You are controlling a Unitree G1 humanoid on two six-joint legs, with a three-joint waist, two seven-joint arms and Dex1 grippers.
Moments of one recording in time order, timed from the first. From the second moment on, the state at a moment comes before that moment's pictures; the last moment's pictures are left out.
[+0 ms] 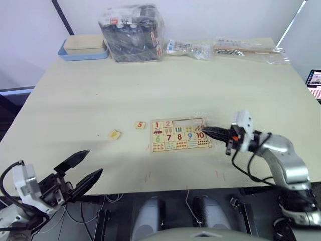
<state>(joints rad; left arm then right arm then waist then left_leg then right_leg) 0.49 0.54 0.61 -0.24 -0.83 0.13 -1.24 -0.09 -0.47 -0.11 -0.29 0.36 0.39 1.06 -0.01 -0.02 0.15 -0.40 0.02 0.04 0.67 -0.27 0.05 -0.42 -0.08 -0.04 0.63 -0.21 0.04</state>
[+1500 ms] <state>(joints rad) 0.42 0.58 0.58 -0.13 -0.77 0.13 -1.24 0.42 -0.63 -0.57 -0.11 0.55 0.11 1.13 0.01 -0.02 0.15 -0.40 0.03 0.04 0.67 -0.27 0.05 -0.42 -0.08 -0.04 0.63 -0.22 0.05</state>
